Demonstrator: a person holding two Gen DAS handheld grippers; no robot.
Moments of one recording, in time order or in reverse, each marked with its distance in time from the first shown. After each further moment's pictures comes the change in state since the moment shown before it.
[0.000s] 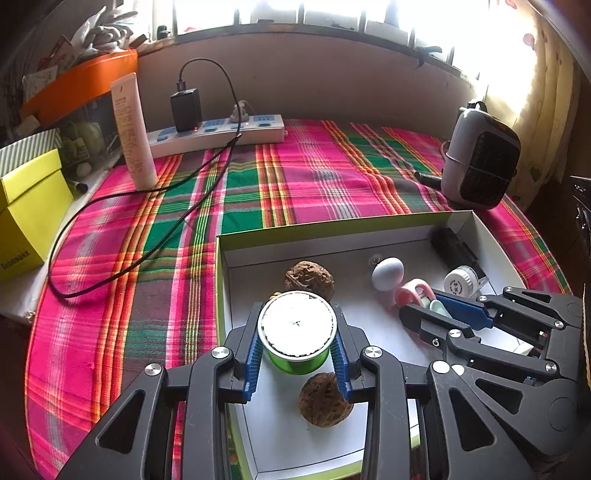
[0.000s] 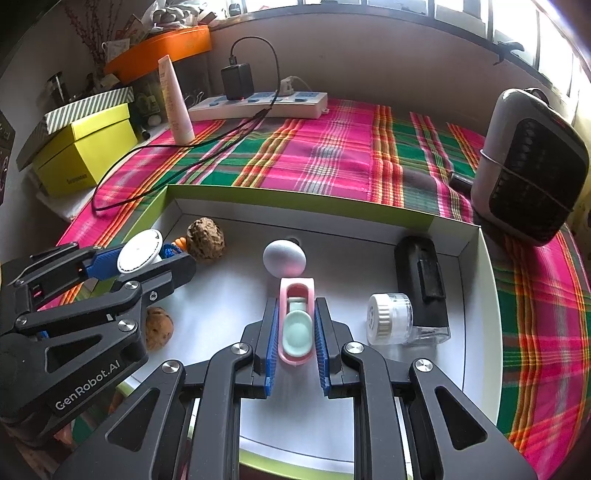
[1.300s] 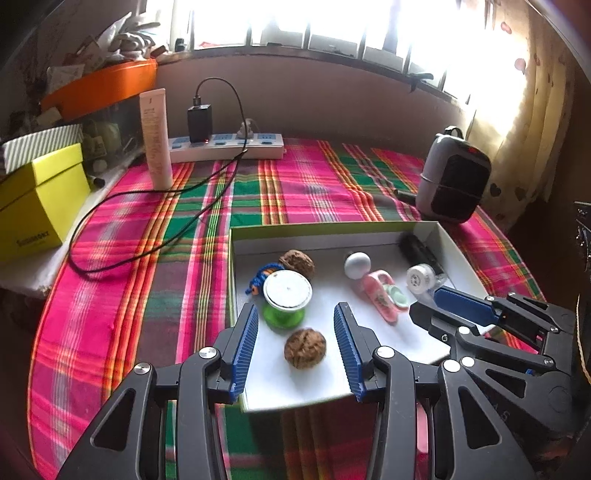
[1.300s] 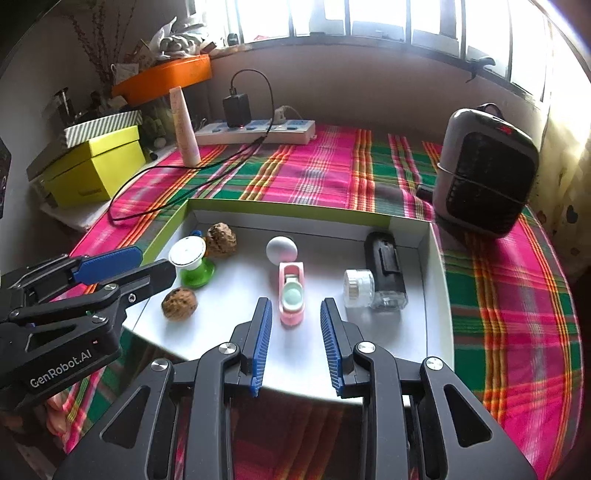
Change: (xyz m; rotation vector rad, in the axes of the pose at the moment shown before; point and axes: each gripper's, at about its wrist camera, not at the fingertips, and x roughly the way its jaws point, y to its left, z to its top) left arm -0.055 -0.003 -0.023 -0.055 -0.067 -0.041; right arm -0.055 0.004 -0.027 0.025 -0.099 -0.027
